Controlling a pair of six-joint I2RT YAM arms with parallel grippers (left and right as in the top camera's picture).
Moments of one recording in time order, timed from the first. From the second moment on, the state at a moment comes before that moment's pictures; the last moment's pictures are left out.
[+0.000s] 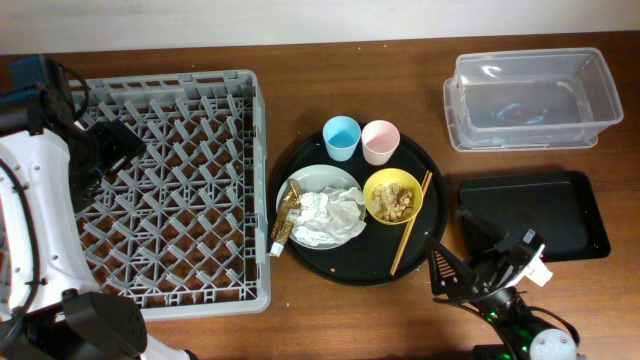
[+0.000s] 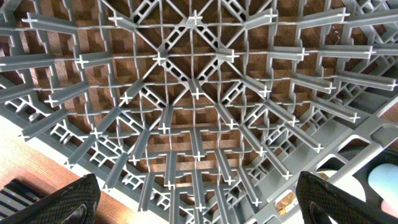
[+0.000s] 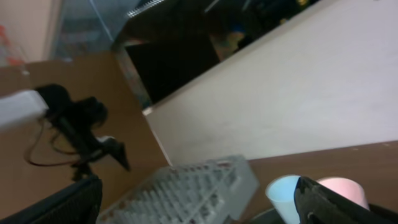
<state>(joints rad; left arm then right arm) 0.30 1.75 1.86 -1.51 0.01 -0.51 -0.01 0.01 0.06 0.34 -0.58 0.73</state>
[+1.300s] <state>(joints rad) 0.30 1.75 1.86 -1.51 0.00 -0.51 0.54 1.74 1.27 -0.76 -0.21 0.33</state>
